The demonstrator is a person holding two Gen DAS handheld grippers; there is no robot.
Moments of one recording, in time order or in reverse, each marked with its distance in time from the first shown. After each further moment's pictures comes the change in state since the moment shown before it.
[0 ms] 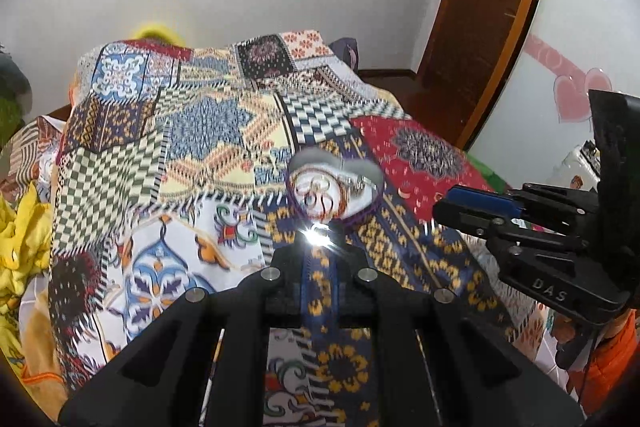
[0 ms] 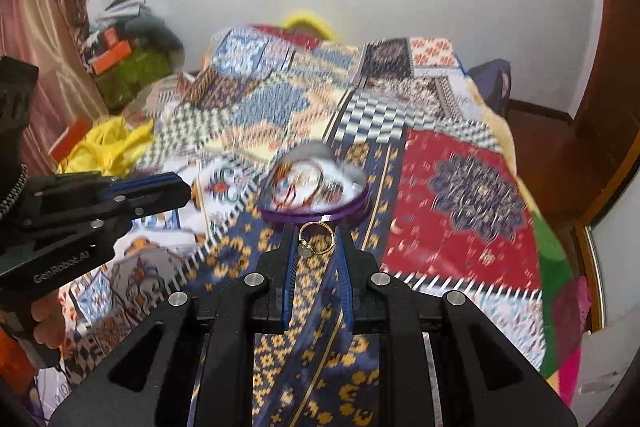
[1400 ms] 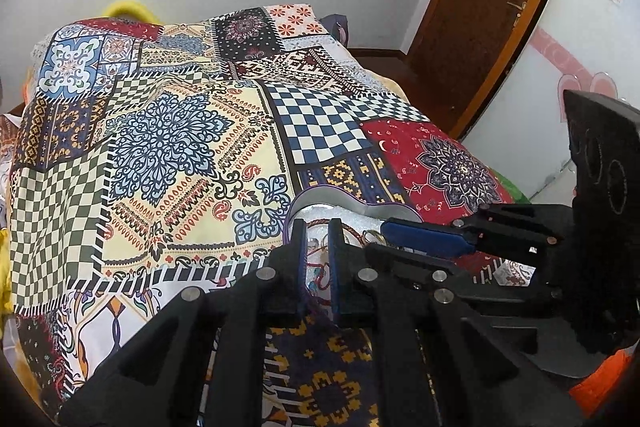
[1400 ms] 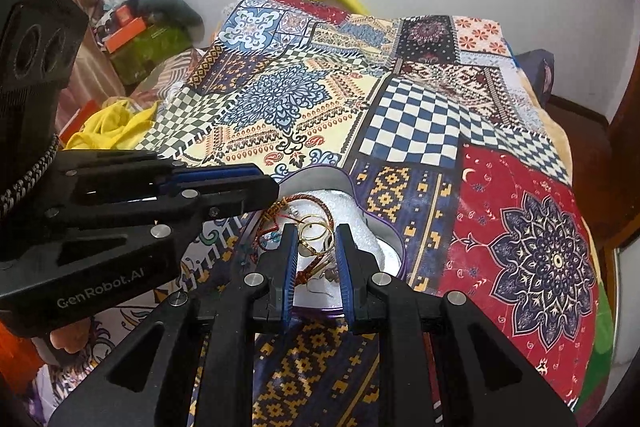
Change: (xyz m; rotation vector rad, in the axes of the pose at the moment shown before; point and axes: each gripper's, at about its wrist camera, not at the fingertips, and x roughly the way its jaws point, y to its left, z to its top) left arm 0.099 0.026 0.044 -0.013 0.101 -0.082; right arm 0.091 -0.010 0.034 -0.051 0.114 0.123
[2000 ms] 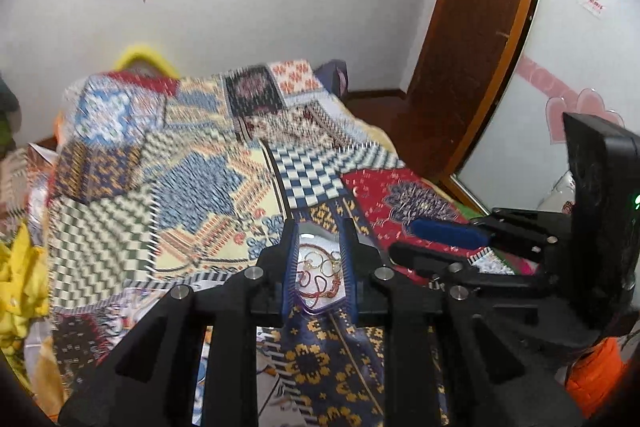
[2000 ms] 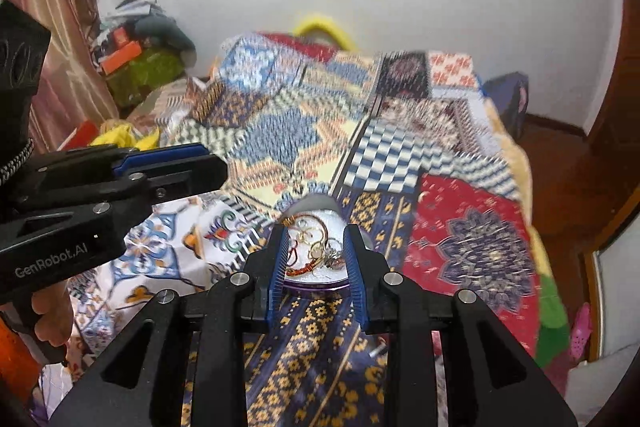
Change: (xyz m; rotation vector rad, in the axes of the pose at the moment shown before) left arm -0.103 -0.035 0.004 0.038 -0.171 0.052; right arm -0.080 0.016 0.002 0.001 -0.120 -0.078
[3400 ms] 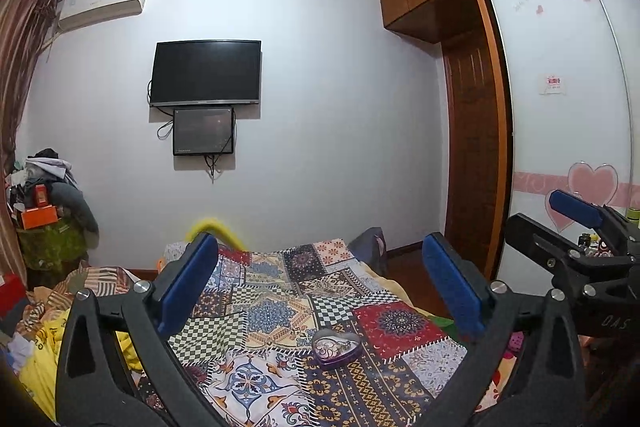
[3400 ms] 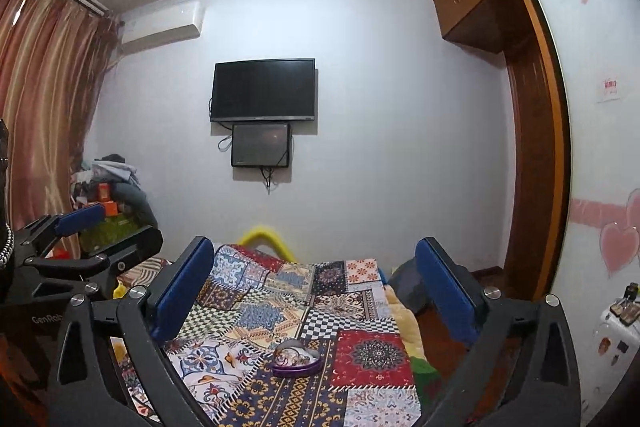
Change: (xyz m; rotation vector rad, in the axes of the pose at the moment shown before) left arm -0.273 -0.105 -0.053 0.099 -0.640 0.218; right arm -0.260 0.100 -0.053 -0.016 -0.752 -0.295
